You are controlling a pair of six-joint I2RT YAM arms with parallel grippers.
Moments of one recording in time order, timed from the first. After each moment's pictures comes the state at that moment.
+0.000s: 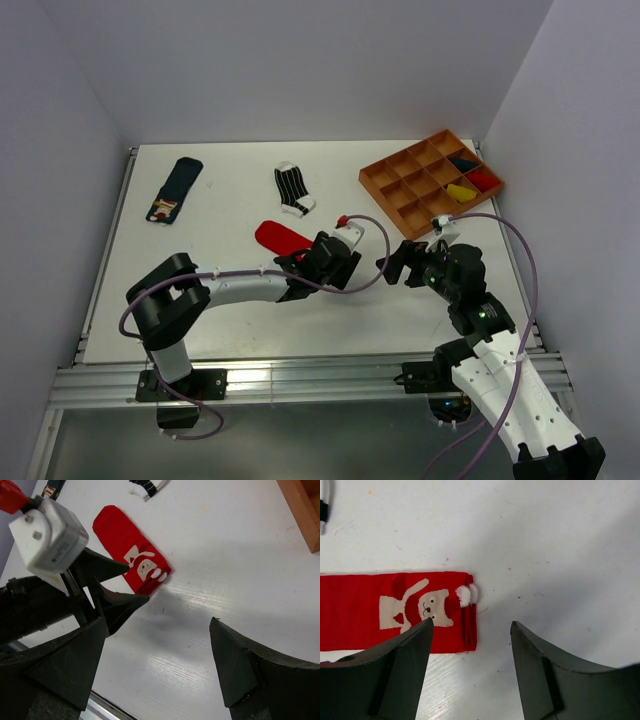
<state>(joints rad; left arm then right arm) -1.05 1.75 1.06 0.01 -0.39 -0.25 0.29 0.54 0.50 -0.35 -0.23 0.43</state>
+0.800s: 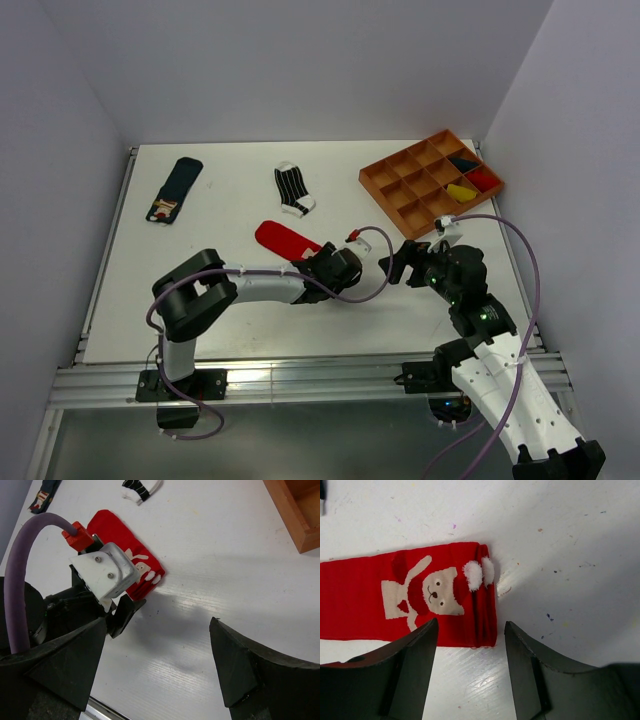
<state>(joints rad) -1.09 1.89 1.12 -0.11 -0.51 -0.13 0.29 0.53 0.50 -0.36 -0.19 0.43</state>
